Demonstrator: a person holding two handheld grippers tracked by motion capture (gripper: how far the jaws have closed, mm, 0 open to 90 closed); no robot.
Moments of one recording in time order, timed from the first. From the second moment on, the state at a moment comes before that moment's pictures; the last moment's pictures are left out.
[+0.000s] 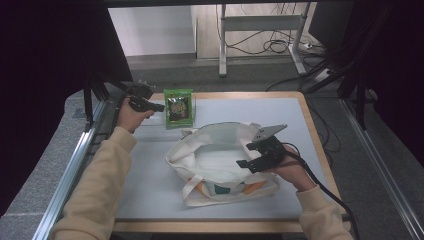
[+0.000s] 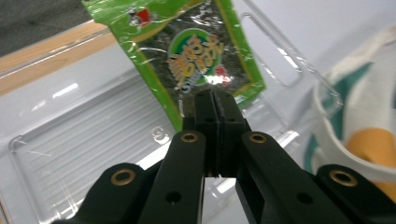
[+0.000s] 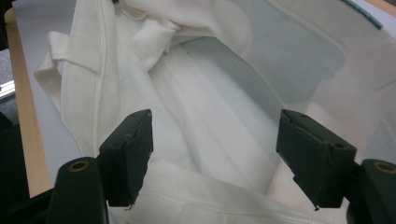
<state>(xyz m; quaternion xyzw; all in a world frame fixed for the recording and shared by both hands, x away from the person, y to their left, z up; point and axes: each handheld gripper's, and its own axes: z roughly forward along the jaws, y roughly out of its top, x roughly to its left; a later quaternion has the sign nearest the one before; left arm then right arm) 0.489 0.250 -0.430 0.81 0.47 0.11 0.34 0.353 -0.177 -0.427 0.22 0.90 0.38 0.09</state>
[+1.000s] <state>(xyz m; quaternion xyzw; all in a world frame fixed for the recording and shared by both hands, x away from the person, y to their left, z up) 0.368 0.241 -0.433 0.84 0.40 0.08 0.37 0.352 -0.191 -0.417 0.24 0.89 0.38 0.10</state>
